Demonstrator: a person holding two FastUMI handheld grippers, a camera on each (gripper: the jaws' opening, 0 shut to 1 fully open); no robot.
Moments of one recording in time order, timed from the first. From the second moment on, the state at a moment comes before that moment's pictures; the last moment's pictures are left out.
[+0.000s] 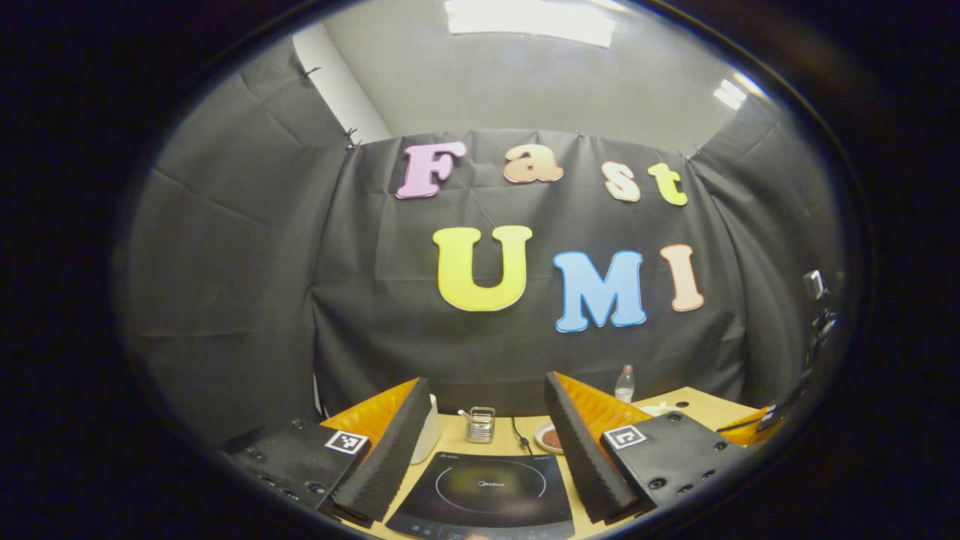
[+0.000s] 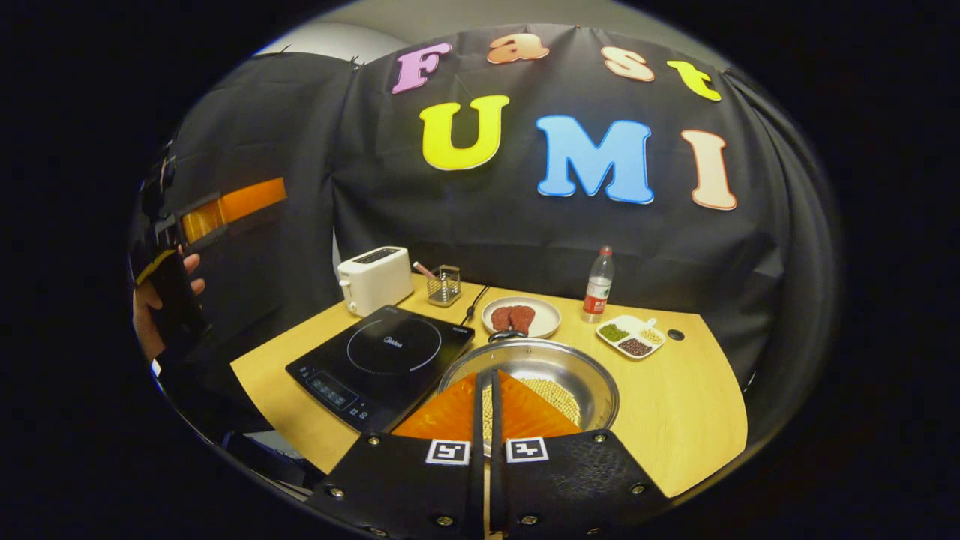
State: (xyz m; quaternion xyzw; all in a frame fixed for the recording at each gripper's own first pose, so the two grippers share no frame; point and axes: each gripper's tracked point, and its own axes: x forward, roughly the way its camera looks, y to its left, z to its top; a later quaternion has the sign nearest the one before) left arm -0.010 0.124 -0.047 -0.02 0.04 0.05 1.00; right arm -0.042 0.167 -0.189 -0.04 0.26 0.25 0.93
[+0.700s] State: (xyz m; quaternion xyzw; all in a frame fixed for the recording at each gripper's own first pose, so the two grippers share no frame) left arm -0.007 0.098 -0.051 0.01 0.07 0.11 0.99; right arm -0.083 0.149 -0.323 -0.03 0.47 0.37 0.80
